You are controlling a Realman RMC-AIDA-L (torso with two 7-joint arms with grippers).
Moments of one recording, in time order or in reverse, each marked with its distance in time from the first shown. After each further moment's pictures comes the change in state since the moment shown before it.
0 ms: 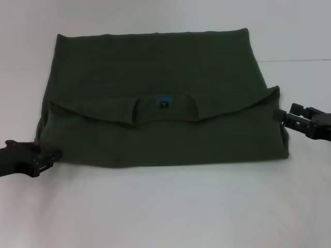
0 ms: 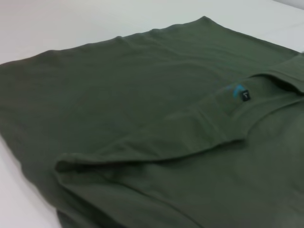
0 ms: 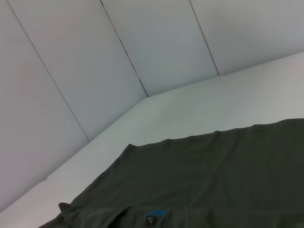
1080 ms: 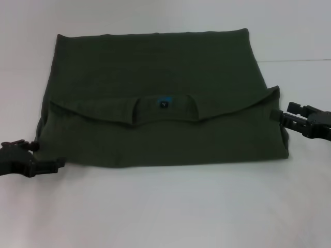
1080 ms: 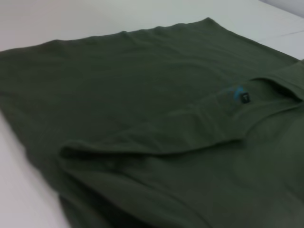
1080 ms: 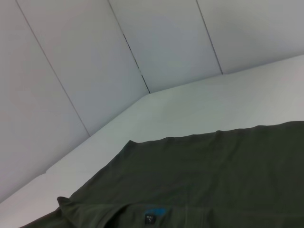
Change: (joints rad) left arm -0.003 0.031 -0.010 -0.012 0.015 0.047 -0.082; right arm 0.014 -0.003 -0.010 0.009 -0.006 0.016 -0.024
